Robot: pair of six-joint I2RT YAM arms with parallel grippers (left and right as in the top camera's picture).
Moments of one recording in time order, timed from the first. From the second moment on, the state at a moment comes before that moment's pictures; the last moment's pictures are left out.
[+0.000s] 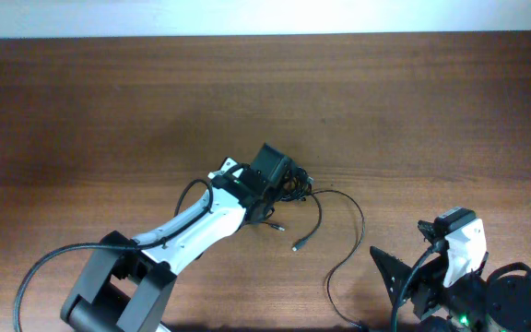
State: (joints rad) left arm -0.62 1.68 0.98 -0.46 -0.12 -1.55; right arm 0.83 0.52 1.09 -1.06 0.21 0.33
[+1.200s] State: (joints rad) left arm -0.67 1.34 0.96 -0.54 -0.18 -1.16; right arm 0.83 0.52 1.08 -1.07 0.25 0.54
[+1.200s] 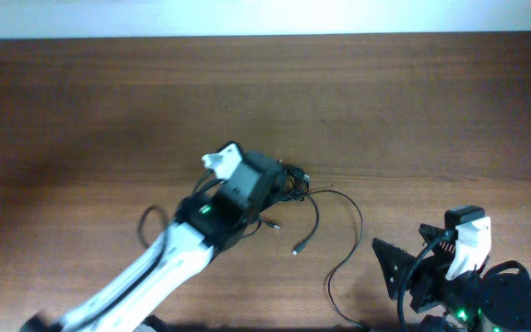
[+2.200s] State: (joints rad) left arm -0.64 0.98 0.96 -0.69 -0.03 -1.28; right arm 0.83 0.52 0.94 -1.04 0.14 0.78
